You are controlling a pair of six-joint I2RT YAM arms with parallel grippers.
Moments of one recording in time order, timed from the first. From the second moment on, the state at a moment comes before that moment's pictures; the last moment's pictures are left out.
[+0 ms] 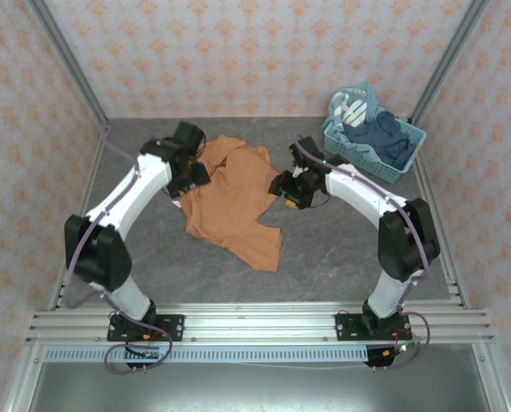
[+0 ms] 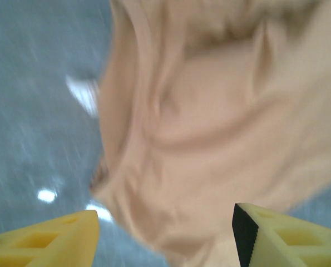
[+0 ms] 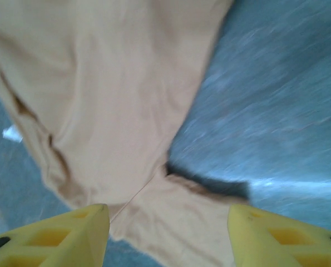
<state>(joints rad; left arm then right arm) -0.34 1.61 1.42 -1.09 -0.08 -0.79 0.46 1.75 1.38 -0.76 -0.31 0.81</state>
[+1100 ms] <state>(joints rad) -0.15 1.25 0.98 -0.89 0.03 -1.12 0.42 2.11 1.62 -0.73 -0.20 0.84</state>
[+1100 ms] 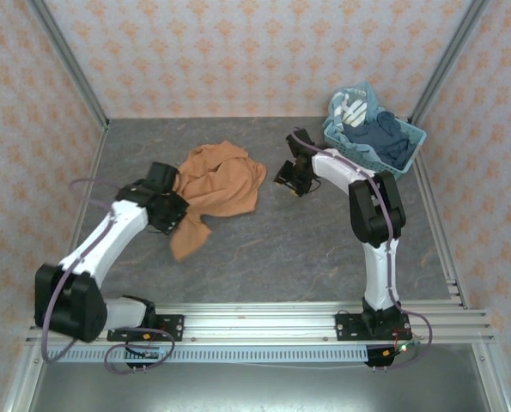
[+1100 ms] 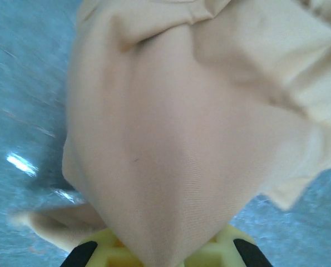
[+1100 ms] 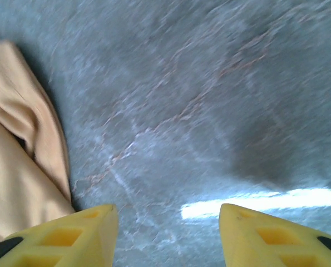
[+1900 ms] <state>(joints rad) -0.05 1.19 0.92 -0.98 0.11 -1.01 0.59 2.34 1.95 -0.79 -0.09 0.90</state>
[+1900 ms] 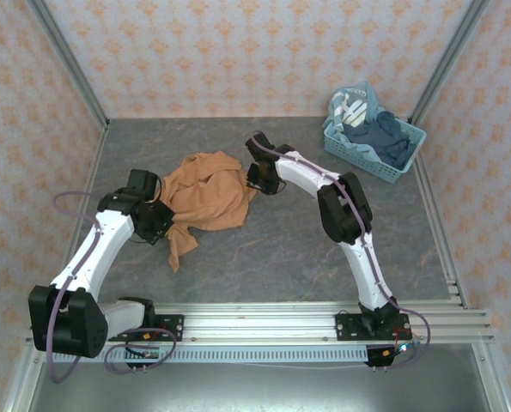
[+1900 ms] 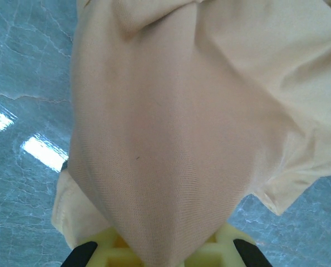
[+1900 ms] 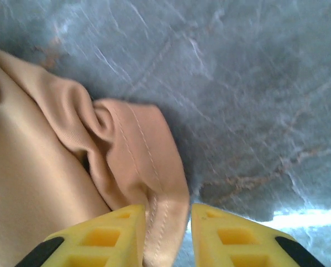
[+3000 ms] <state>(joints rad) -0.05 1.13 1.00 -1.00 0.11 -0.96 0.34 1.97 1.90 -1.08 0.20 0.68</state>
